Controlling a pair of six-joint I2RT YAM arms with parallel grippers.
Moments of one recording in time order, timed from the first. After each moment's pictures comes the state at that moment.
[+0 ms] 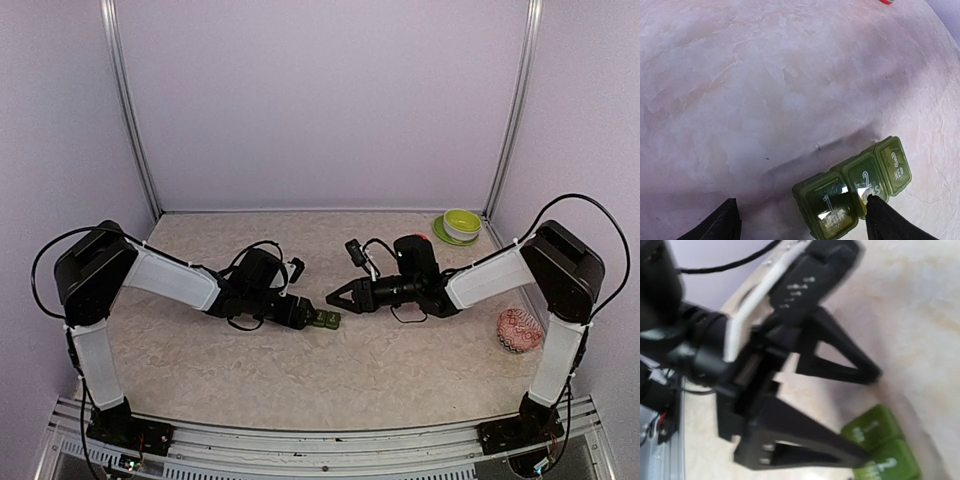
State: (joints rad) left arm -0.77 1.91 0.99 0.14 0.13 -0.32; right arm 0.70 1.87 0.89 0.58 -0.70 0.45
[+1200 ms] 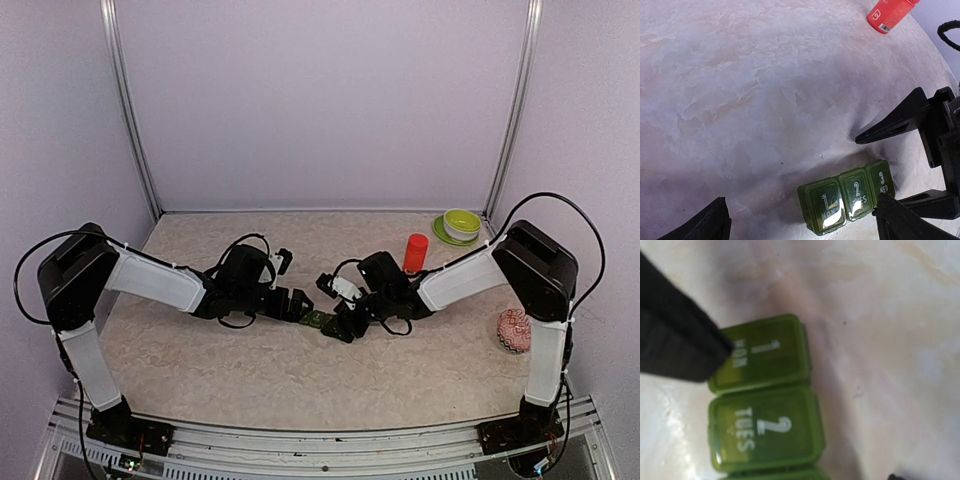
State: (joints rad) left arm -0.74 1.81 0.90 0.23 0.11 -0.36; right arm 0.81 1.99 1.05 0.18 -0.31 -0.14
